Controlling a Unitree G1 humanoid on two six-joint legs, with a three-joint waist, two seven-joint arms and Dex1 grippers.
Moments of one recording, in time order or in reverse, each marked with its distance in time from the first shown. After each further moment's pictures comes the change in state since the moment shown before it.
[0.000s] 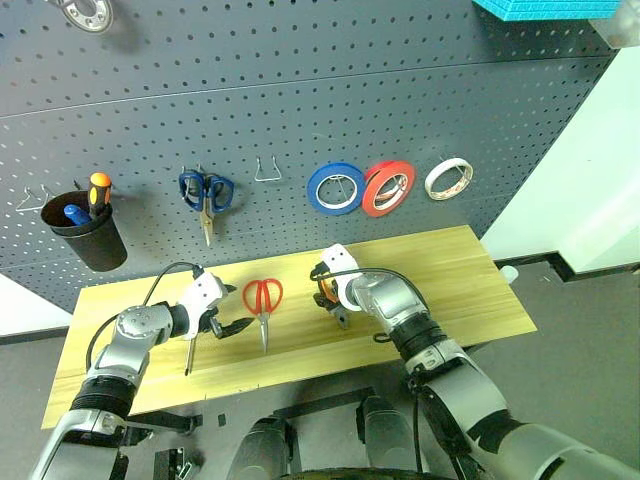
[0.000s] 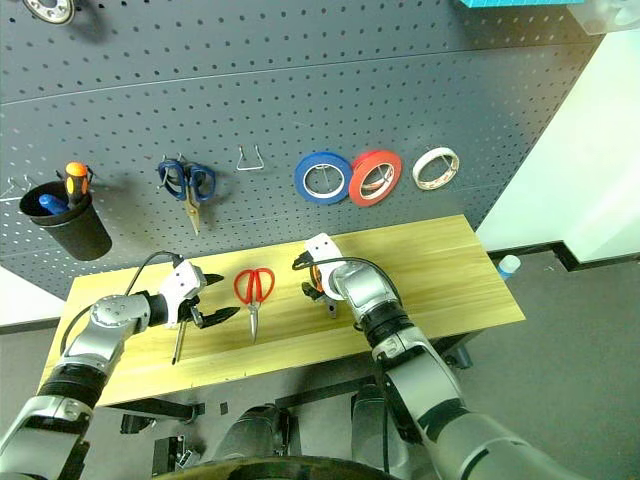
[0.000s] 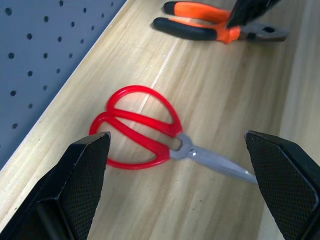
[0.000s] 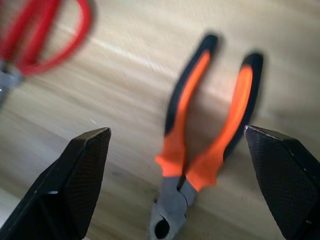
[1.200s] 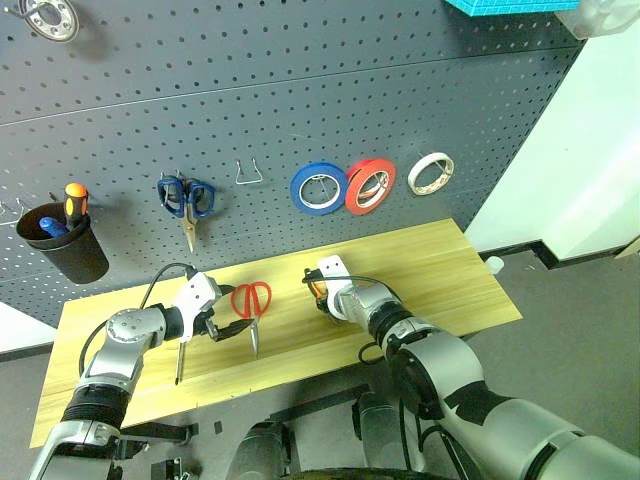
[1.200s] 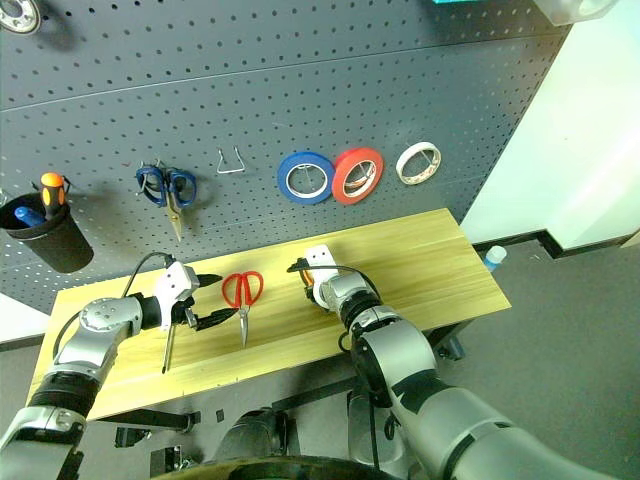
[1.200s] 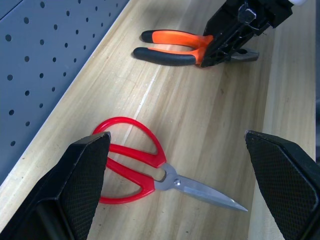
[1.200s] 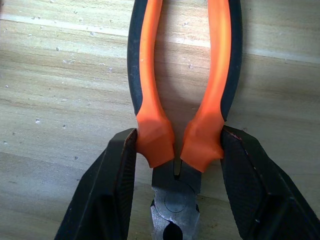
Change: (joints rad) left arm 0.052 0.004 0.044 -0.083 -0.031 0.020 -0.020; right arm -0.197 0.118 -0.213 0.563 0.030 -0.303 -0.193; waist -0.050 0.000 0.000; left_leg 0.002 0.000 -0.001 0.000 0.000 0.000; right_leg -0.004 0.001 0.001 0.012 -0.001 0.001
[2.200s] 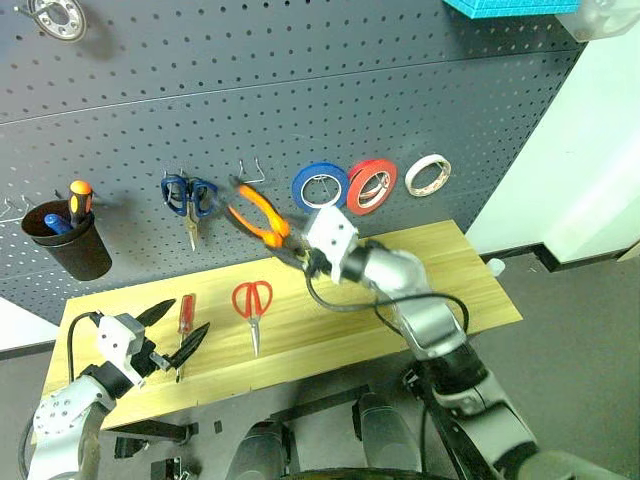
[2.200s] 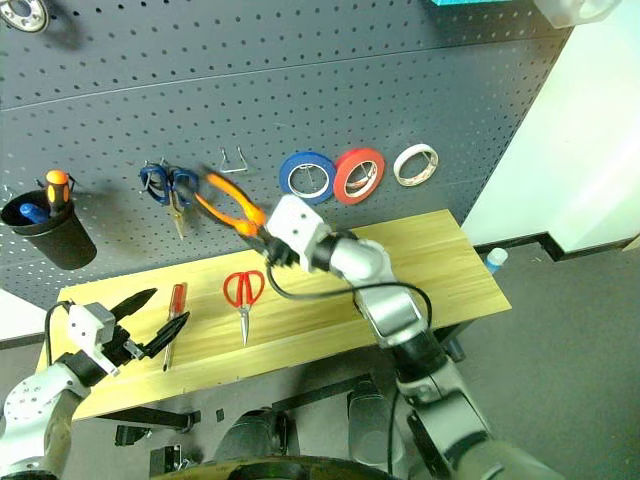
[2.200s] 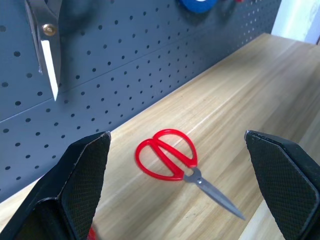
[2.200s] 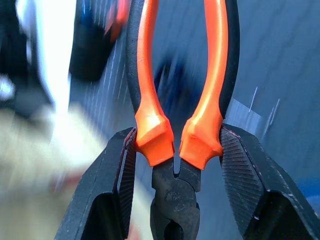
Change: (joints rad) left arm 0.460 -0.135 0.344 -0.349 -0.257 -0.115 0.126; right arm 0.289 -0.185 0.263 -1.325 0.069 -0.308 0.536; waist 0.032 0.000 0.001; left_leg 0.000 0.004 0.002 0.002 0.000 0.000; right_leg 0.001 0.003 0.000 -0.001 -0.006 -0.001
